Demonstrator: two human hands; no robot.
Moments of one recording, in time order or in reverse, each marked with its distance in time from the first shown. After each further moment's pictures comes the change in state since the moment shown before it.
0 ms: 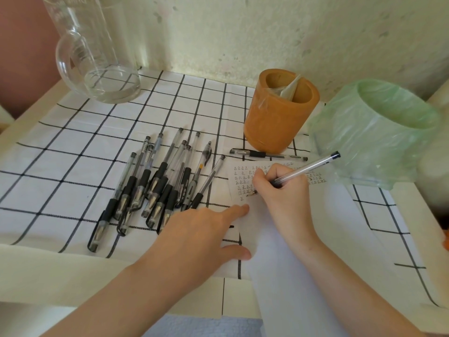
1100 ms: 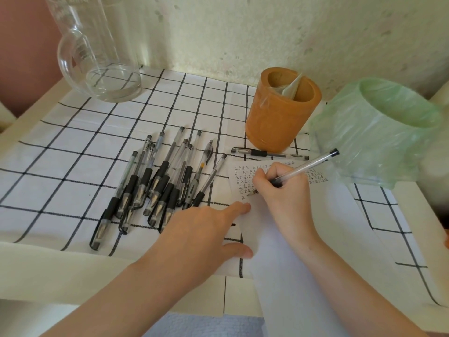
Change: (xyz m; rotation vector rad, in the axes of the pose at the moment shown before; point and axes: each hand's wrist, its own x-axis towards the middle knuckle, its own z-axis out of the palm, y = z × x) left_hand 0.001 0.000 0.001 -0.010 -0.006 -0.012; right_hand 0.001 0.003 0.002 -0.027 -0.014 -0.026
